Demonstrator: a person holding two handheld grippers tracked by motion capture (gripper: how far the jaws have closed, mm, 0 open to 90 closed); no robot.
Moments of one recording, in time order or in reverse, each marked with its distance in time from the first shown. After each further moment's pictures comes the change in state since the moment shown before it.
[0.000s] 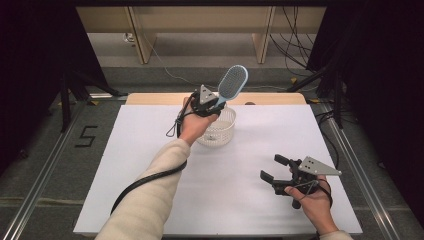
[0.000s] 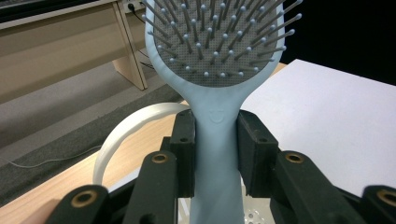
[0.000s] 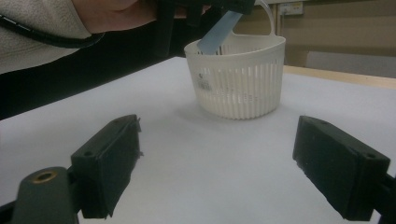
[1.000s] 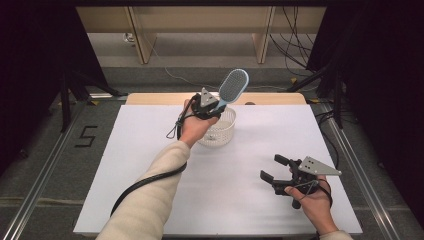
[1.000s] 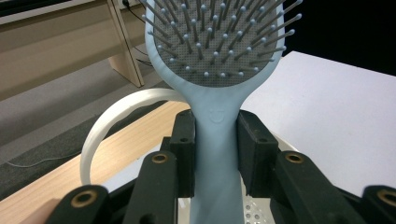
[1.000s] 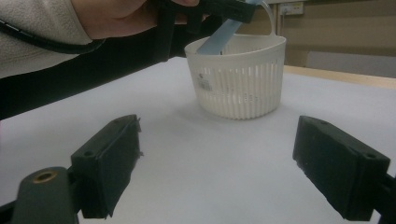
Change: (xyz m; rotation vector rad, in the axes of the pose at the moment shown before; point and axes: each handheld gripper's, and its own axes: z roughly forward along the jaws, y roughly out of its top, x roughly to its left) left arm -0.002 -0.008 0.002 0.016 -0.016 0.014; right arm 0.000 0.000 0.000 -0.001 0.000 0.001
